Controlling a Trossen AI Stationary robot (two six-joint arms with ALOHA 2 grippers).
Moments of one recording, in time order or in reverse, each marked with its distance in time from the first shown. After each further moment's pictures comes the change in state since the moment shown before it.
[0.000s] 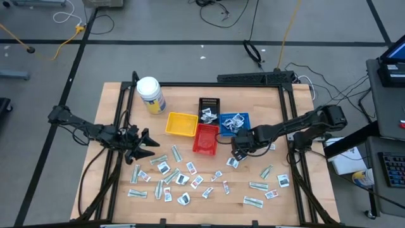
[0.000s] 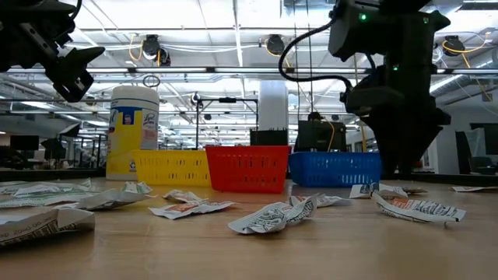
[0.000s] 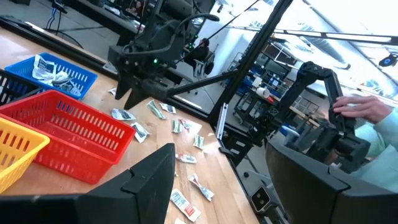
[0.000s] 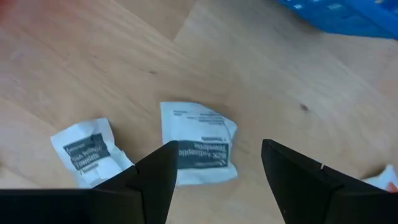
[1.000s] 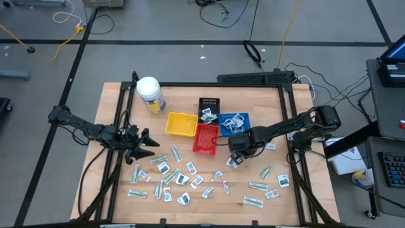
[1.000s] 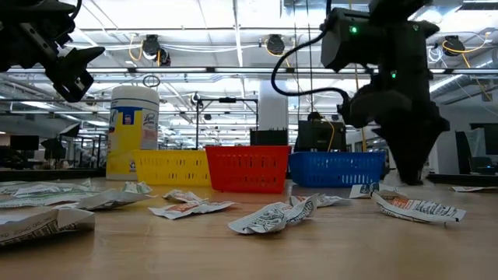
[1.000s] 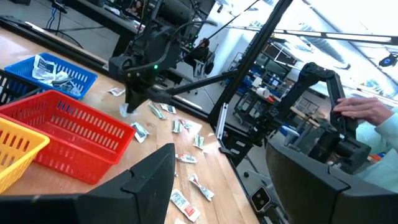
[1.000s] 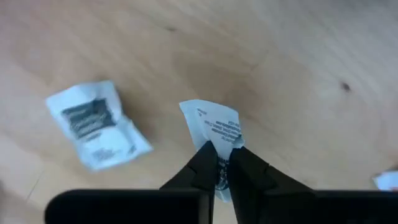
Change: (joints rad) left arm 0.000 0.000 0.000 0.000 0.000 0.000; right arm -0.010 0.069 0.033 -0.021 -0.133 -0.086
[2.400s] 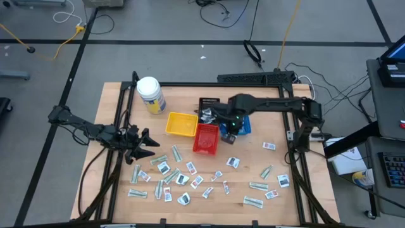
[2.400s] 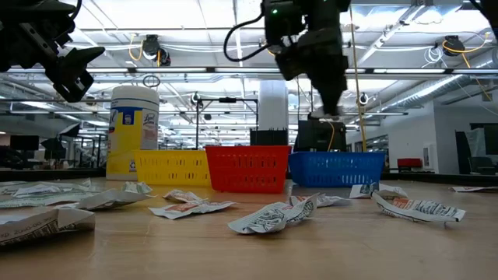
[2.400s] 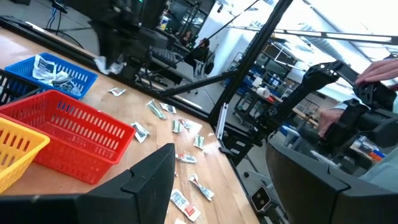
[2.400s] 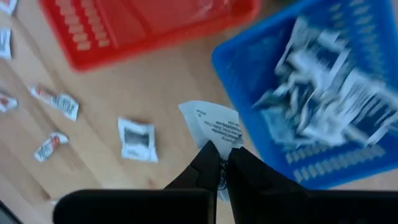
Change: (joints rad) left arm 0.000 0.000 0.000 0.000 0.000 0.000; right arm -0.294 0.202 0.653 -0.482 -0.071 -0.756
